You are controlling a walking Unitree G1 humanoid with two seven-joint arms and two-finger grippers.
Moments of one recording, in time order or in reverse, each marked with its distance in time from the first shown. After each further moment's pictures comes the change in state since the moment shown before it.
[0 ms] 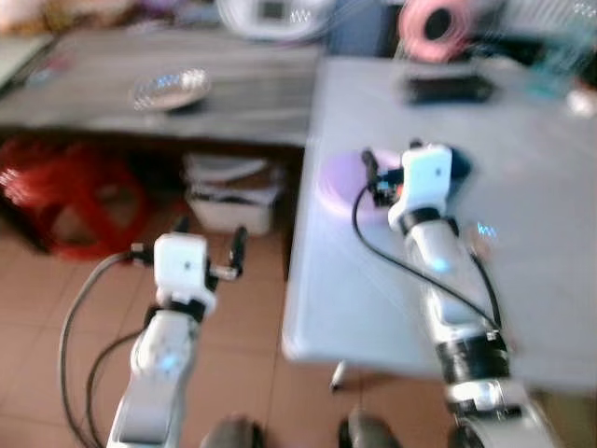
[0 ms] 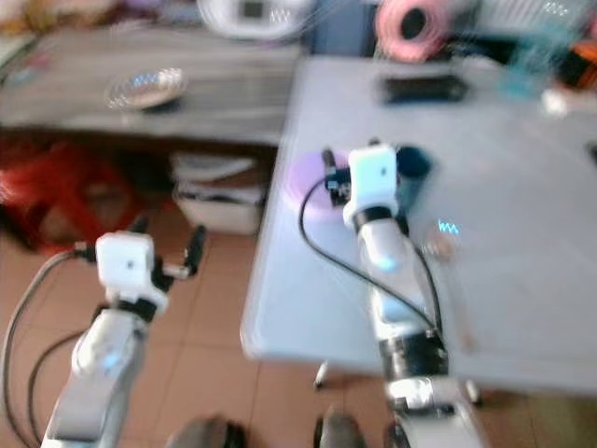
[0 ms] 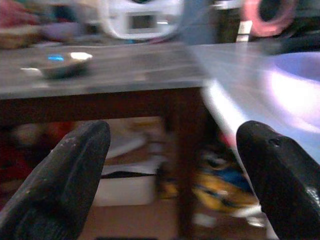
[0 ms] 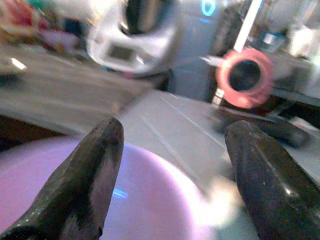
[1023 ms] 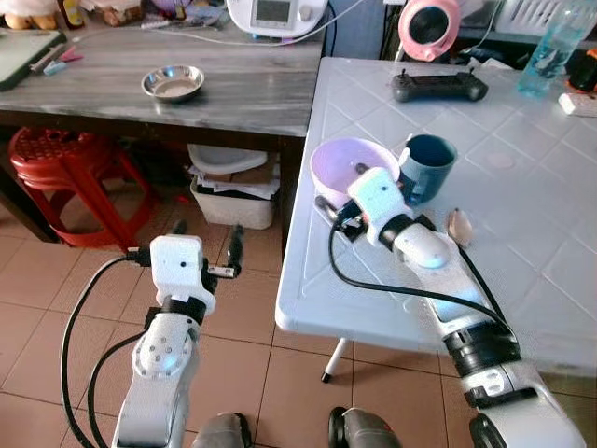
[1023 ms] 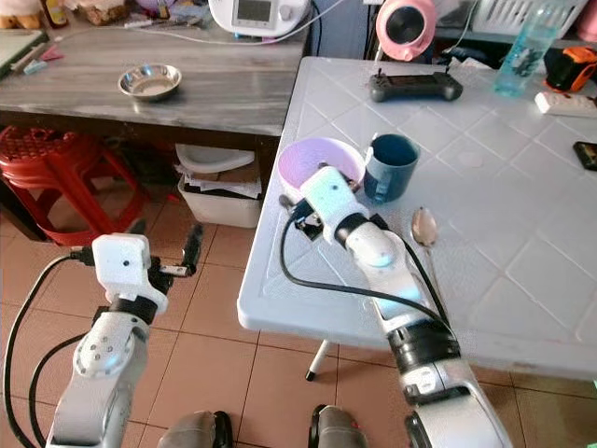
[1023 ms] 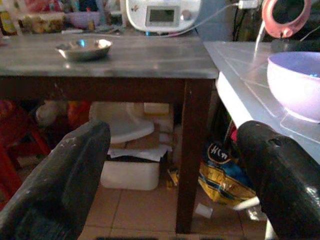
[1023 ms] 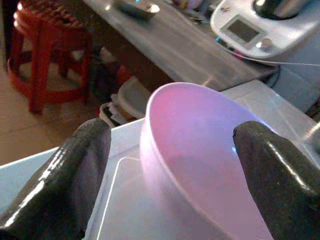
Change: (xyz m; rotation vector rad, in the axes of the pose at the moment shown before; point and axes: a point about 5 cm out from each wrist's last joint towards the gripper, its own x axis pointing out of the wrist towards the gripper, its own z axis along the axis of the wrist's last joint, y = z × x) left arm -0.002 0.010 -0.002 -0.027 0.042 0.061; right arm 0.004 0.035 -0.017 -0.230 0.128 0.481
